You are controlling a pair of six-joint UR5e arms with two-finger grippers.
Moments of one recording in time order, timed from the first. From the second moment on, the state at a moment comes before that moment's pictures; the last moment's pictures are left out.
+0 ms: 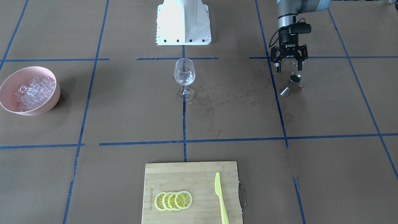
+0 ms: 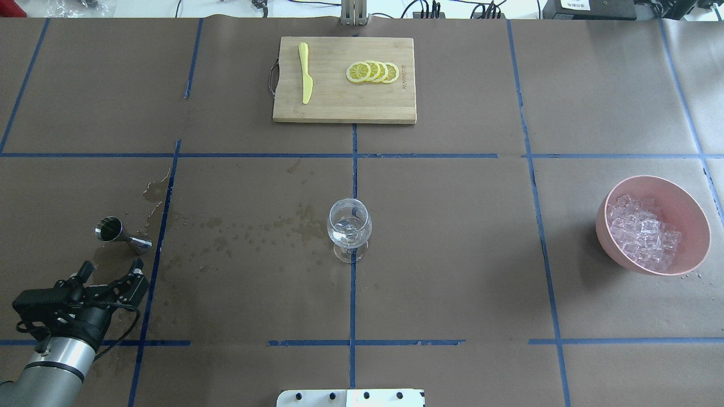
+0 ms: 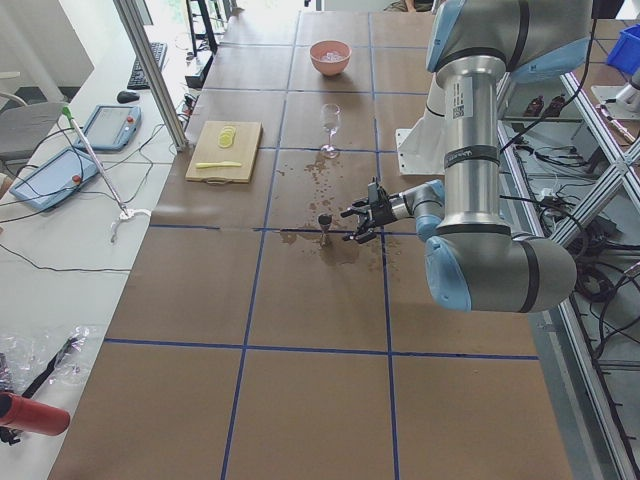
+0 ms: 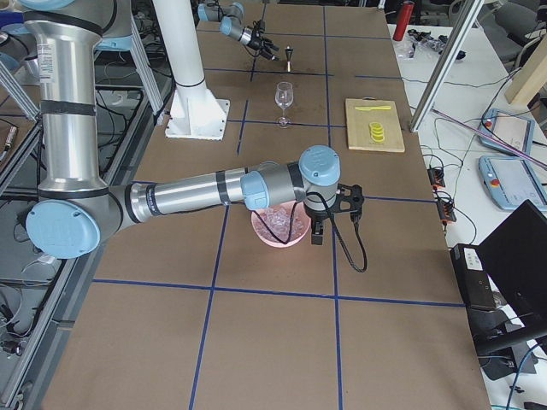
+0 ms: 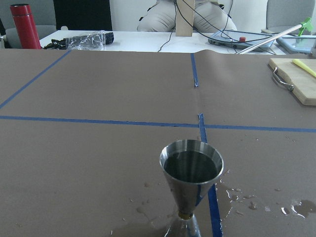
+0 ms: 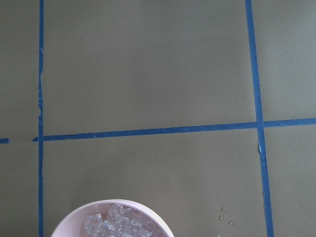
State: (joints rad) left arm 0.03 -1.31 -1.95 -2.07 -0.46 -1.77; right arm 1.50 -1.58 1.80 -1.50 2.47 0.34
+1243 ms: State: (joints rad) left arm -0.07 -1.44 -1.77 -2.08 -0.35 -1.78; right arm 1.49 -1.58 1.81 -1.50 2.47 0.34
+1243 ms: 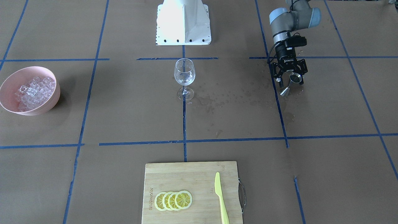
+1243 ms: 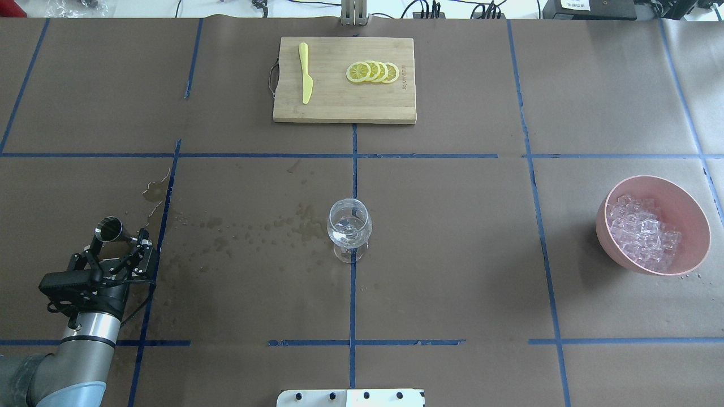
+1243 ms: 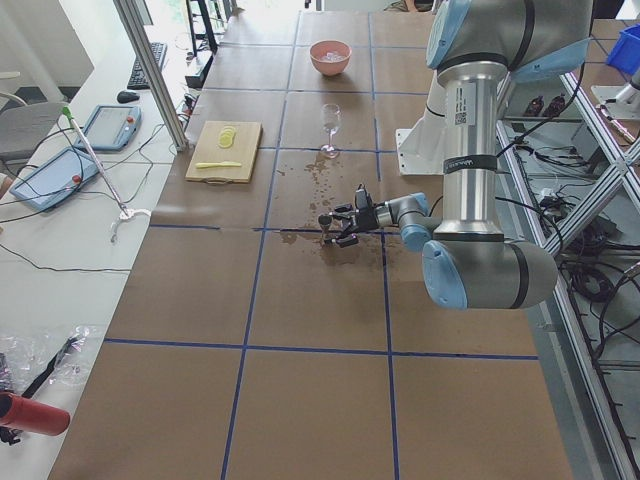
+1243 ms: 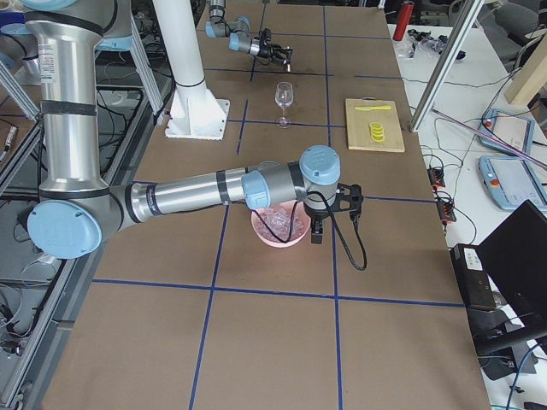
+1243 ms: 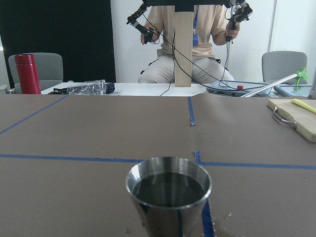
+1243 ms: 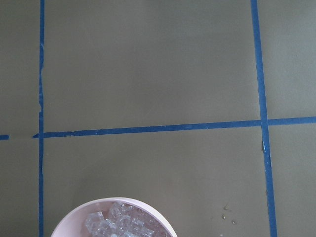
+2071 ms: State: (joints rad) left arm -0.08 -1.48 -1.72 -2.08 -0.35 -1.79; right arm 1.49 -1.59 1.80 -1.50 2.47 0.34
